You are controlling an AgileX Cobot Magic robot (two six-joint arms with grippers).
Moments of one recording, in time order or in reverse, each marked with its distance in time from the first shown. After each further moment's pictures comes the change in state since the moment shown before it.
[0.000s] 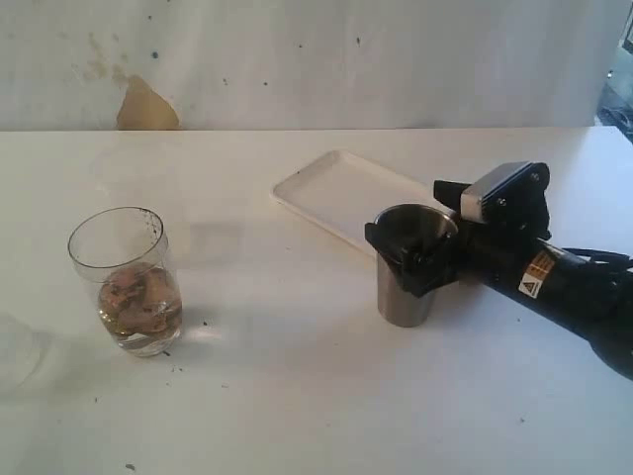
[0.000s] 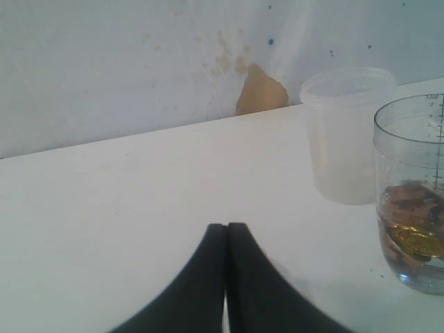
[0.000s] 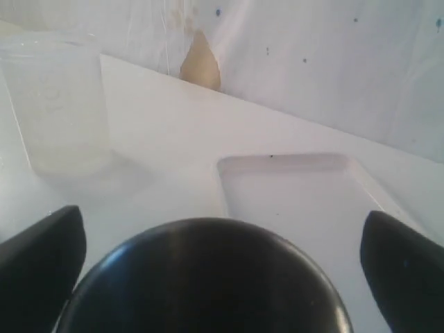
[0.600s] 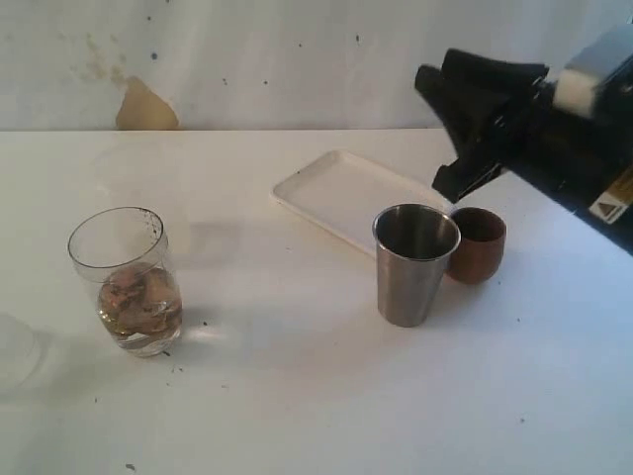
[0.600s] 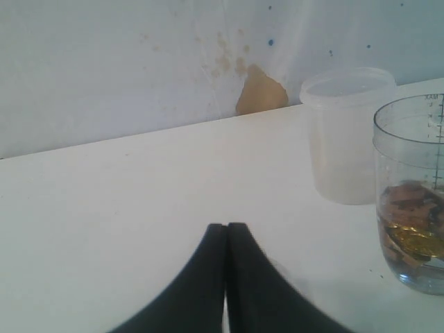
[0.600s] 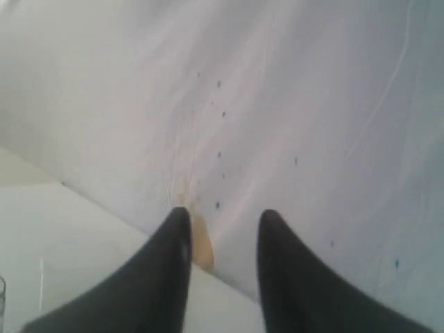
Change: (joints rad) left arm 0.000 0.000 0.000 0.000 0.000 0.000; right arm 0.008 -0.437 0.002 -0.012 -0.002 0.113
